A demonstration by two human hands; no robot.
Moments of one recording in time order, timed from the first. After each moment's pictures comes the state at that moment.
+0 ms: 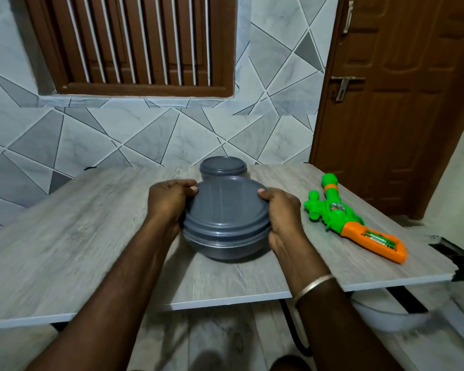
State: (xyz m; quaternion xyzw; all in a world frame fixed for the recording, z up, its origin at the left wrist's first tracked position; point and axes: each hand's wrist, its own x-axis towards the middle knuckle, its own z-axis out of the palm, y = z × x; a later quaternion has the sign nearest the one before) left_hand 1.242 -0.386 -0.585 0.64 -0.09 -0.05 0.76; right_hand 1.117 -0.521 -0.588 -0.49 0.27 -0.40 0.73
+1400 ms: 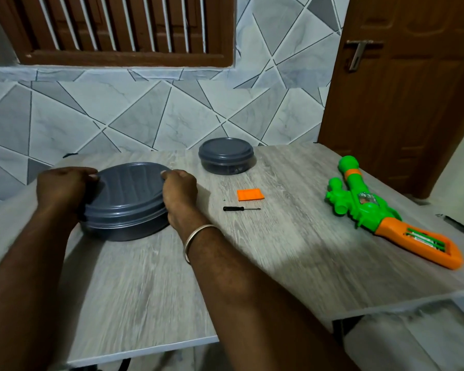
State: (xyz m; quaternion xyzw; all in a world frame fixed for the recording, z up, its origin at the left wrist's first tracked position) left_hand 1.394 -0.280 -0.596 0.77 -0.02 0.07 0.63; right_hand 1.315 -0.432 -0.611 -0.57 0.26 -0.24 0.74
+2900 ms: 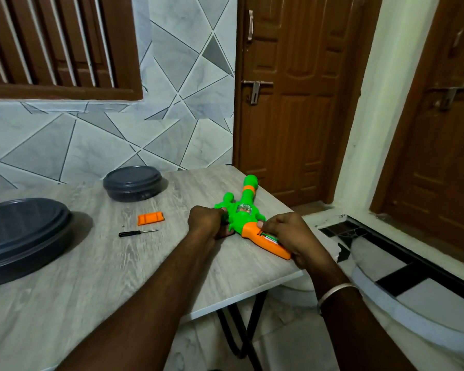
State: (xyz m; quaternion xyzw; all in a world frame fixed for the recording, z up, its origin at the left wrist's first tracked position) left_hand 1.141 -0.609 -0.623 0.64 -0.14 -0.29 0.70; right_hand 0.975 -0.691 -0.621 -0.76 0.40 -0.28 0.44
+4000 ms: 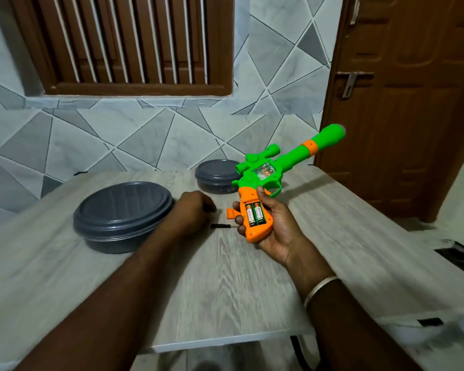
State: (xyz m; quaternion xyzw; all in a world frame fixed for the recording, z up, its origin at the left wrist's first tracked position) left_hand 1.306 -0.447 -0.608 0.89 -0.38 0.03 0.23; right_hand 1.152 -0.572 -0.608 -0.43 0.05 -0.10 0.90
